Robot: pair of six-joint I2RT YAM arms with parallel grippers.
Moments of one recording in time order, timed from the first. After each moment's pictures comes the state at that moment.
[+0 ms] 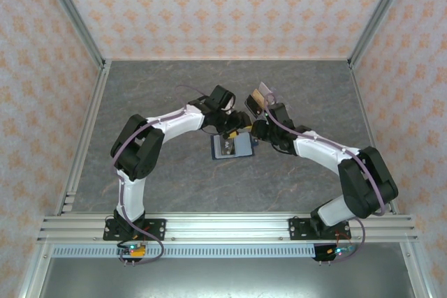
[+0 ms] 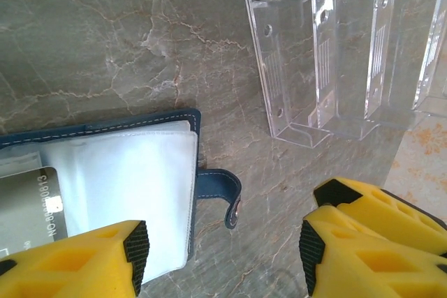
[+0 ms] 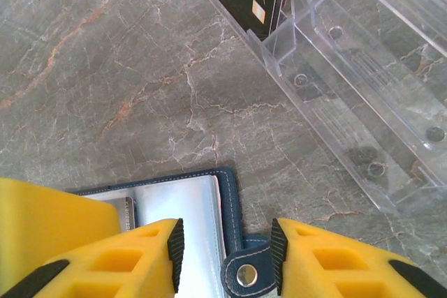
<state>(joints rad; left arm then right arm) -0.58 1.99 1.41 -0.38 0.45 -1.01 0.49 1.48 0.80 -0.16 -0.01 0.67</state>
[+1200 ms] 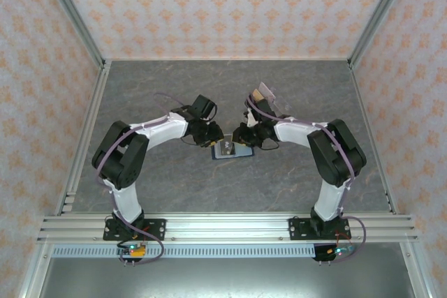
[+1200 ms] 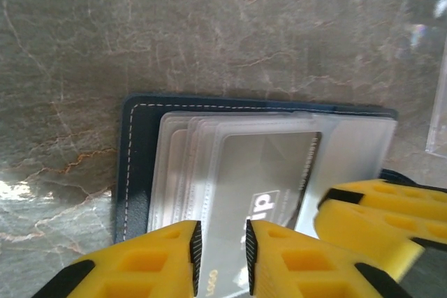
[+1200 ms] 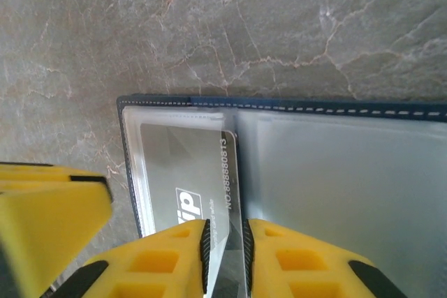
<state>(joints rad) -0.50 1.83 1.16 -0.47 0.29 -0.94 0.51 1.81 1.02 -0.23 -0.49 0.69</state>
